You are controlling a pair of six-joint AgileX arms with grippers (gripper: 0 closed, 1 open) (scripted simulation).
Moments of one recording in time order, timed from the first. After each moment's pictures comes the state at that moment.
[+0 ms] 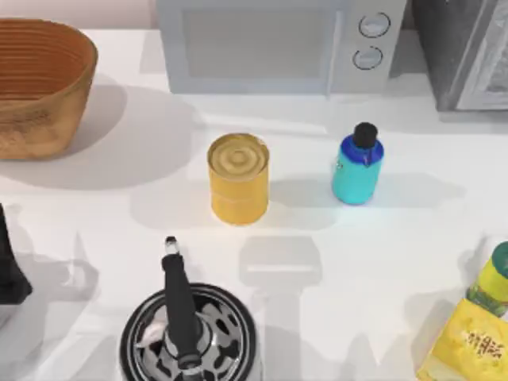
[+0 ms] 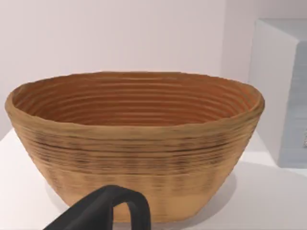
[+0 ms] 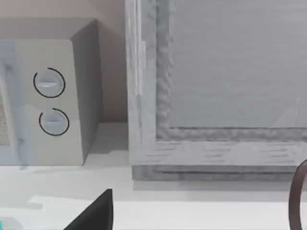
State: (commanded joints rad) left arm 0.00 0.00 0.00 0.00 0.00 0.00; right arm 0.00 0.00 0.00 0.00 0.00 0.00
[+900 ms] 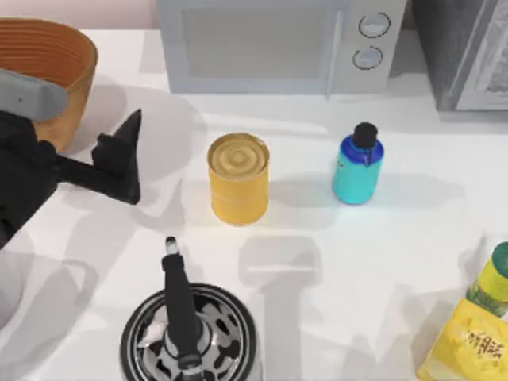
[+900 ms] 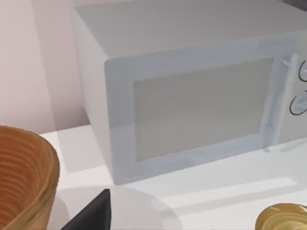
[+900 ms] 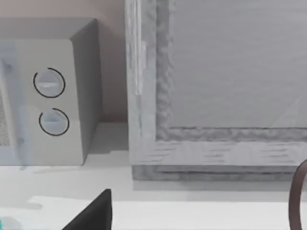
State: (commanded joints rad) left arm -0.37 0.89 0.47 0.25 0.01 0.01; right arm 0.00 0.00 0.00 0.00 0.00 0.00
